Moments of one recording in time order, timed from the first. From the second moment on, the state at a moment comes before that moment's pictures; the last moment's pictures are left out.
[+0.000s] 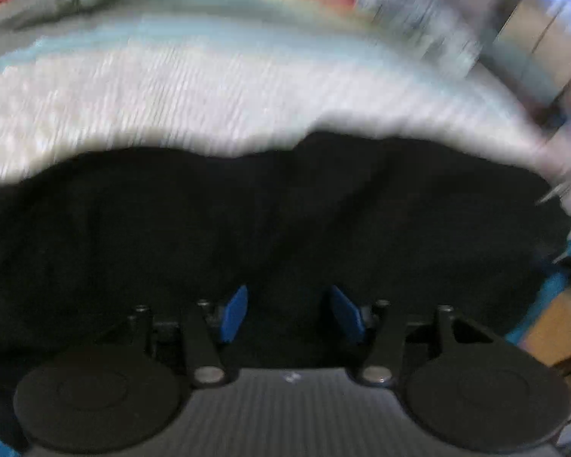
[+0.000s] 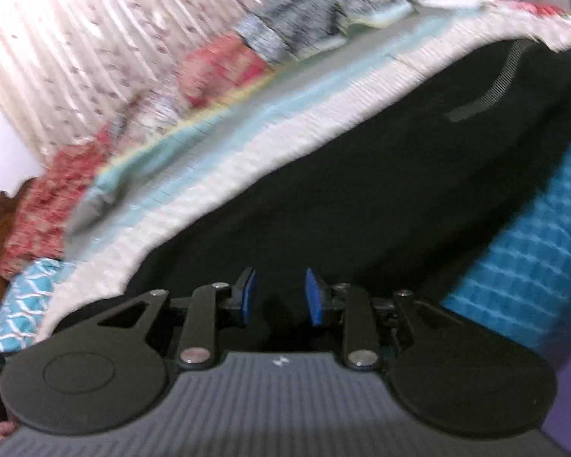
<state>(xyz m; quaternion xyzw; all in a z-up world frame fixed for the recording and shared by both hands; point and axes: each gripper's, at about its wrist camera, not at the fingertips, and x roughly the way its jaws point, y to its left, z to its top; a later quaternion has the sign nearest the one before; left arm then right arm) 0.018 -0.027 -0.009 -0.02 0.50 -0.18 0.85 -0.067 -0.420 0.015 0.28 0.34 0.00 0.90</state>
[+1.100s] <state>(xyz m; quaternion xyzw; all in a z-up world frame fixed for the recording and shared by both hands) 0.042 -0.125 0.007 -0.04 0.53 -0.19 0.82 -0.081 -0.653 0.012 0.42 0.19 -0.19 0.87</state>
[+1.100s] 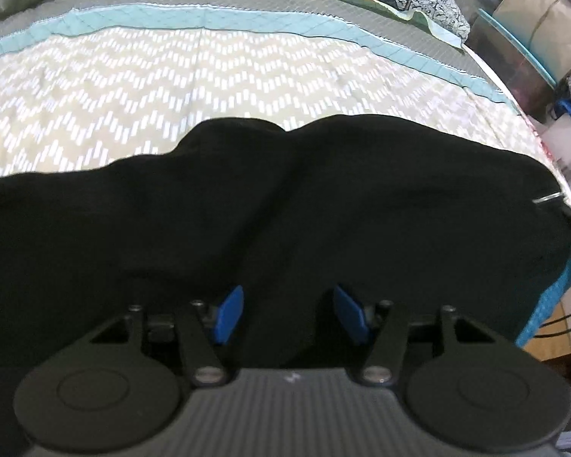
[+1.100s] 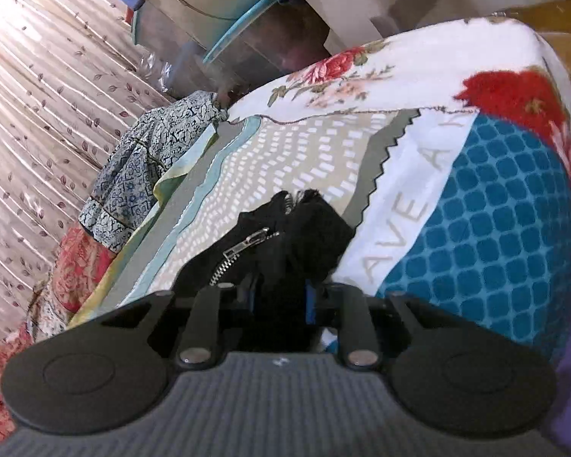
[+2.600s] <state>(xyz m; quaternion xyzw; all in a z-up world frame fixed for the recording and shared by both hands) -0.020 0.026 0.021 -0.20 0.49 -0.20 0.82 -0.049 -0.315 0.027 0.10 0.38 0.05 0.92</state>
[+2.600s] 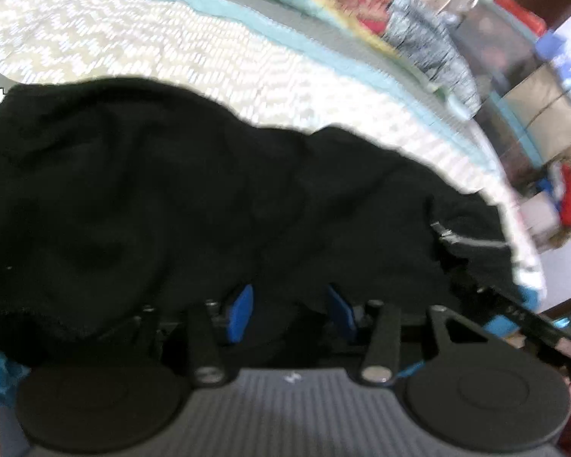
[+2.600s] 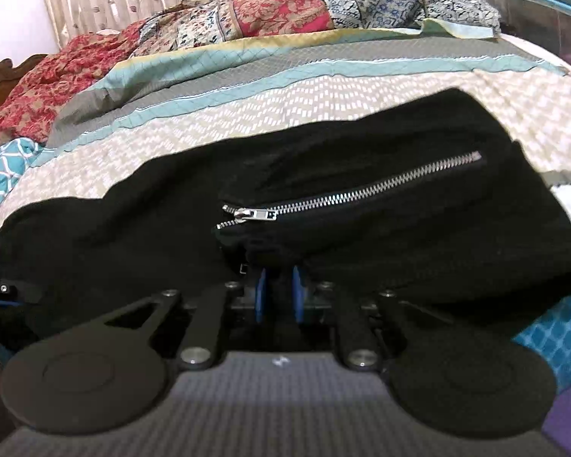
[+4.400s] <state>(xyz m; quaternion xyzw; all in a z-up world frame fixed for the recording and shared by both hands) -0.015 0.179 -0.015 -0.40 0.40 -0.05 0.82 0.002 -0.150 -0.015 0.25 0.46 0.27 0.81</state>
